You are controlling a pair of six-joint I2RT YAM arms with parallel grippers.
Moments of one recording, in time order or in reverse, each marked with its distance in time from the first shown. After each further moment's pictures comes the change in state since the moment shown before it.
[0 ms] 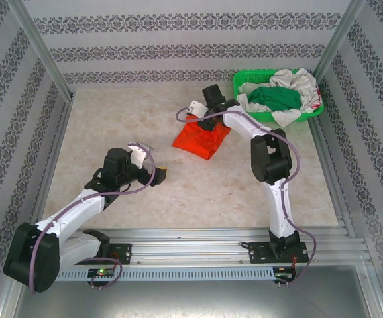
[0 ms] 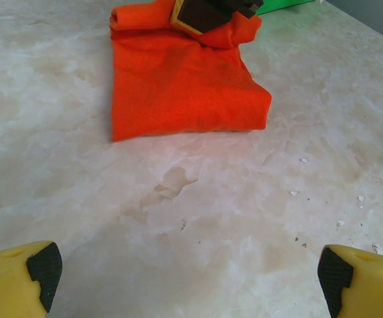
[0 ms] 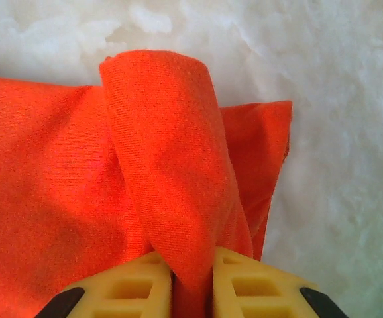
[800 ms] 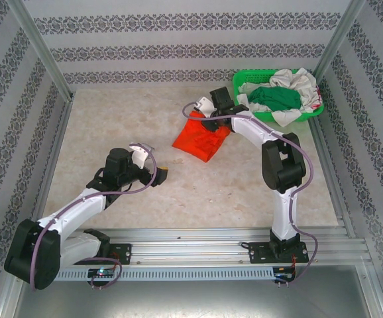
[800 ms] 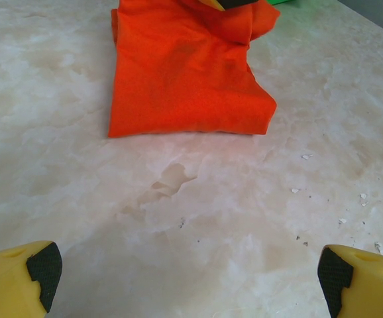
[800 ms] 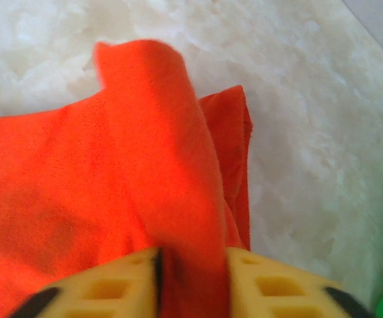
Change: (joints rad) left arm -0.010 0.026 0.000 0.010 -0.008 -0.004; right arm -0.016 -0.164 -0.214 0.149 0.023 0.229
